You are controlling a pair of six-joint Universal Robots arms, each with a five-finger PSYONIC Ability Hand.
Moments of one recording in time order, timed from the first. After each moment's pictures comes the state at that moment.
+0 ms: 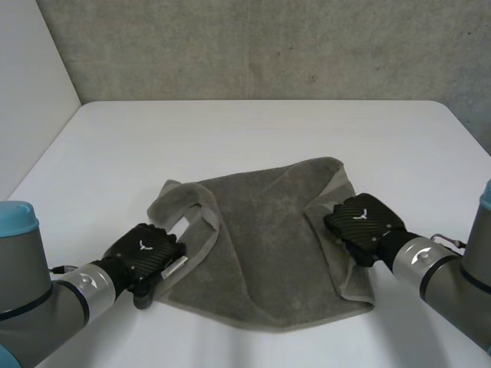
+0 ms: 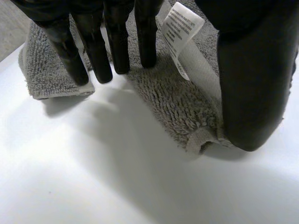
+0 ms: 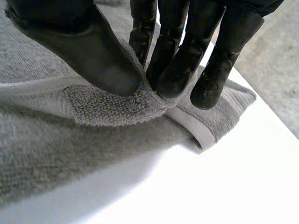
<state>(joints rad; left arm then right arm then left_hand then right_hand) 4.49 -1.89 -1.97 3.27 -1.17 3.80 1.82 -1.27 1.85 -0.14 1.15 2.46 0.50 0.50 0.50 0.50 0.32 1.32 1.28 1.32 1.33 1.16</state>
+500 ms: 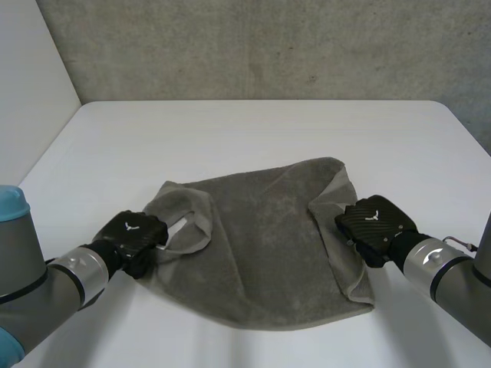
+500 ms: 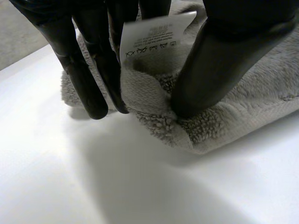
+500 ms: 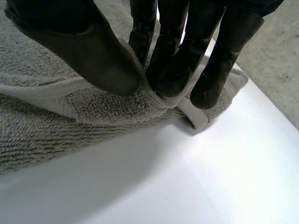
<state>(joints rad) 4.50 -1.87 -1.92 3.26 -1.23 3.56 1.77 -1.28 1.88 -0.13 1.15 2.46 1.14 1.16 1.14 1.16 0.98 1.32 1.28 1.33 1.33 1.16</state>
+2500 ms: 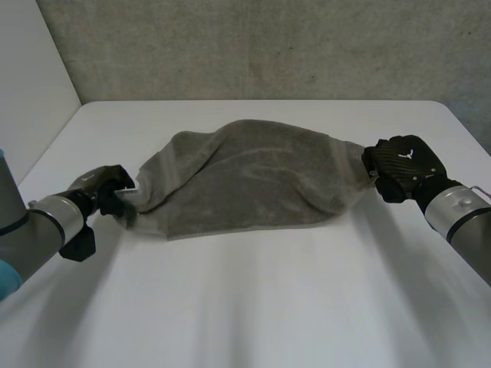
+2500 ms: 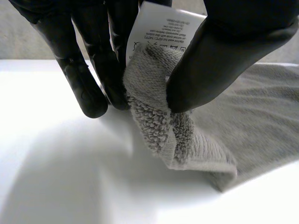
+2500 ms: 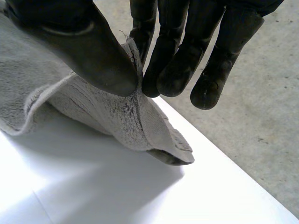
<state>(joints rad) 4.60 -1.95 -1.65 3.20 -1.32 2.98 1.68 -1.25 1.74 -0.36 1.11 2.74 1.31 1.29 1.31 1.35 1.12 1.33 1.30 1.33 1.33 1.16</state>
